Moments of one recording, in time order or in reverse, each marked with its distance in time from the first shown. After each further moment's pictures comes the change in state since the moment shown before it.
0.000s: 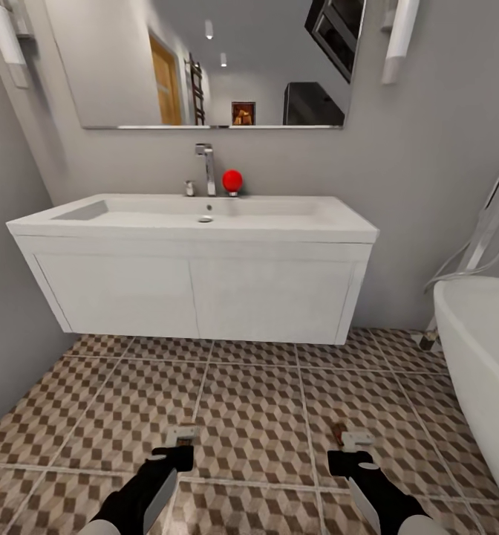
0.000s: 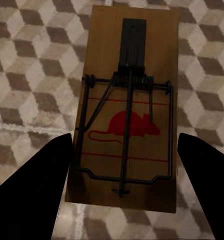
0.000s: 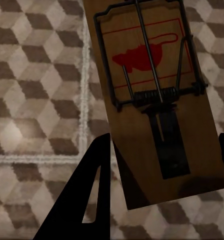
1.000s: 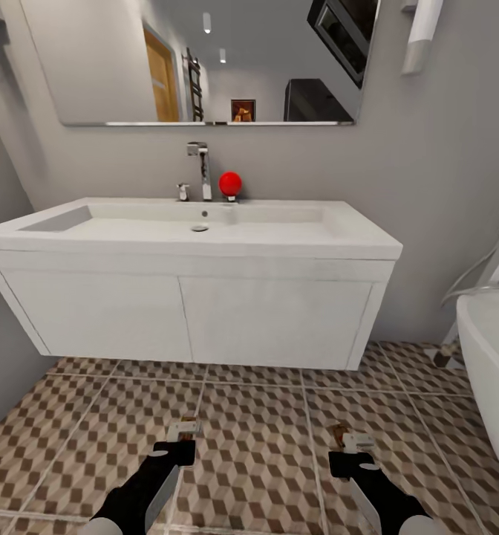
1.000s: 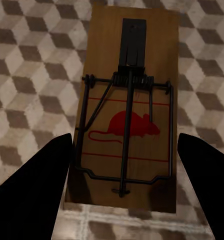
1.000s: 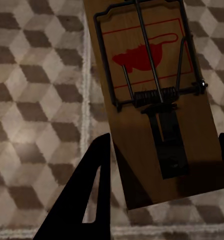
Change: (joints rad) left arm 0.000 -0.004 0.001 -0.030 -0.020 -0.006 0.000; right arm 0.000 -0.003 -0.005 0.004 -0.003 0.006 0.000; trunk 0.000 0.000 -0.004
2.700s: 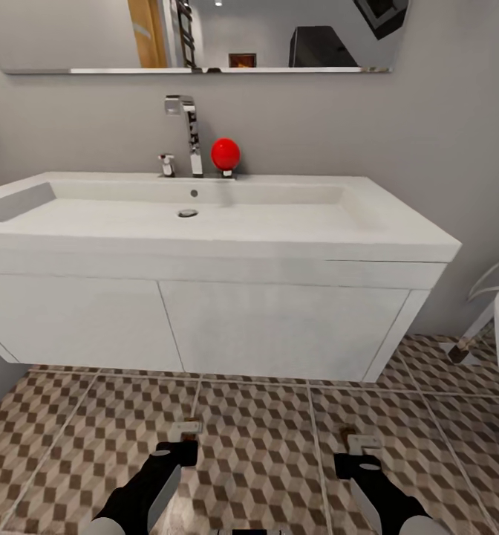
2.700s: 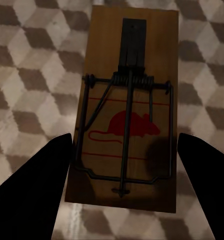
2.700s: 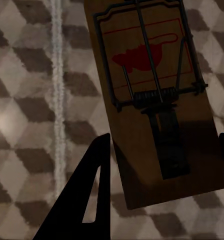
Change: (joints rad) left arm 0.000 -0.011 0.001 -0.003 0.004 0.014 -0.002; right arm 0.000 0.000 -0.003 0.003 -0.003 0.018 -0.085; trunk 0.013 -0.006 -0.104
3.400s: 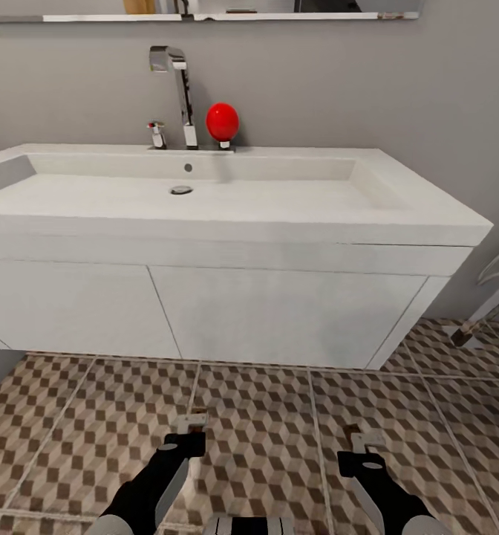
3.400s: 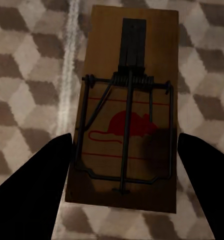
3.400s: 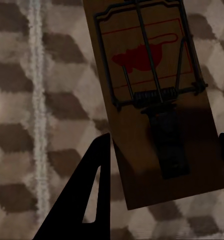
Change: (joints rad) left arm 0.000 -0.028 -0.003 -0.049 -0.006 -0.005 0.003; right arm 0.002 -0.011 -0.002 -0.013 0.001 -0.002 -0.020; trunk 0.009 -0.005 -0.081
